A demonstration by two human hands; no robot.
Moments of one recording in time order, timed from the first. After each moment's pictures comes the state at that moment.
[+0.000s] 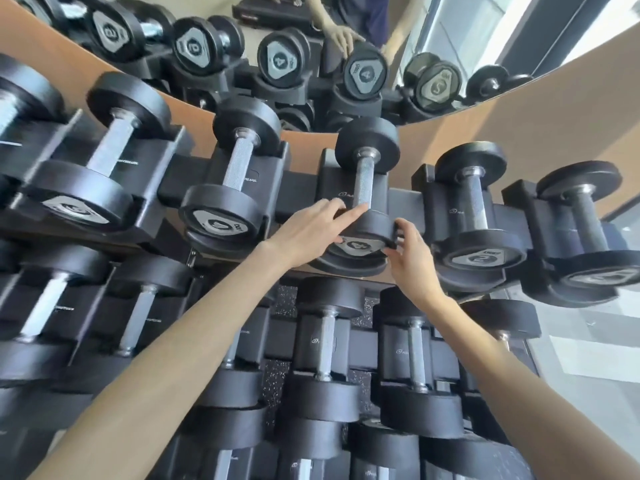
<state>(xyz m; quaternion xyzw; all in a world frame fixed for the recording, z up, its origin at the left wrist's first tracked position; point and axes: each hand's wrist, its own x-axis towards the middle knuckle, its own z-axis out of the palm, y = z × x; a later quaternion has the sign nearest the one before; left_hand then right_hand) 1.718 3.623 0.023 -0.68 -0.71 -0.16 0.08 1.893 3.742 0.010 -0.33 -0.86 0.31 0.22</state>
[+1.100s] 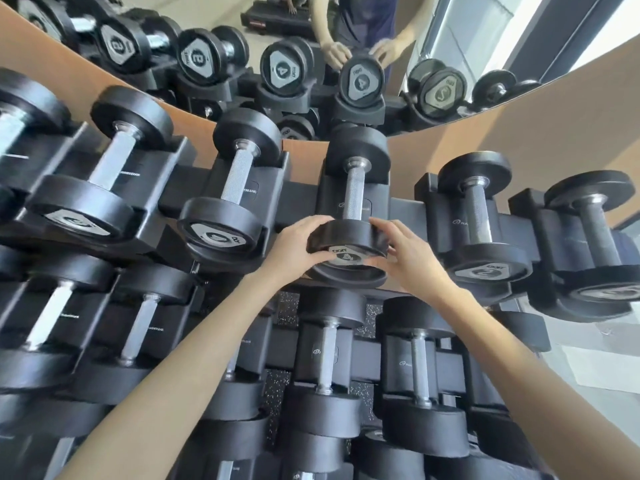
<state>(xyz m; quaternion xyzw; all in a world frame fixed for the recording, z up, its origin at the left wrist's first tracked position) 1.716 3.612 0.006 -0.49 -0.75 -0.42 -0.11 1.883 3.758 0.039 -0.19 -0.94 0.25 0.13</state>
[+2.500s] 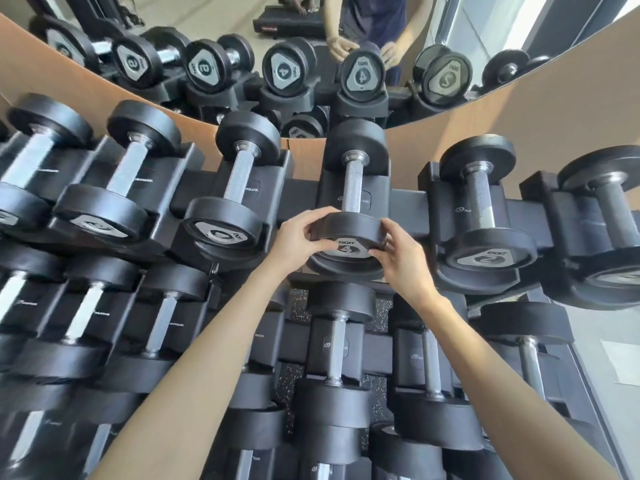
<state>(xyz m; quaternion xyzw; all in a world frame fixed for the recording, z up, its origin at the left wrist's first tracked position) 1.727 3.620 0.007 -0.42 -0.71 -0.53 -0.19 1.887 3.752 -0.002 -0.26 -0.86 0.38 0.23</state>
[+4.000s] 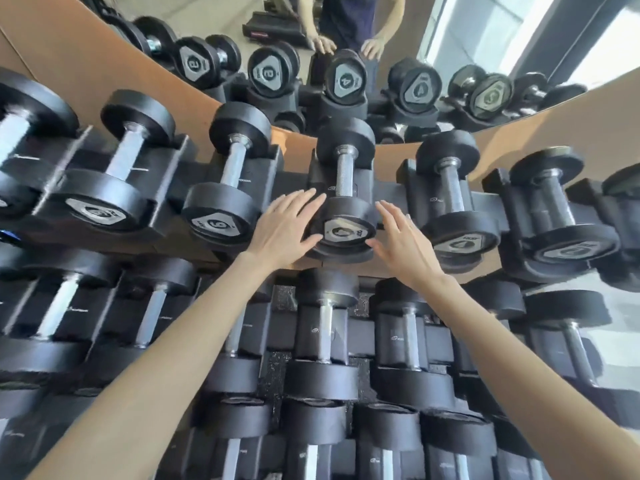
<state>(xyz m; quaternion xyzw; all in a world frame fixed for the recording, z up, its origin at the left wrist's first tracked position) 1.565 3.438 0.023 -0.60 -0.78 -0.15 0.12 1.754 3.582 0.041 -0.25 -0.96 0.08 0.14</state>
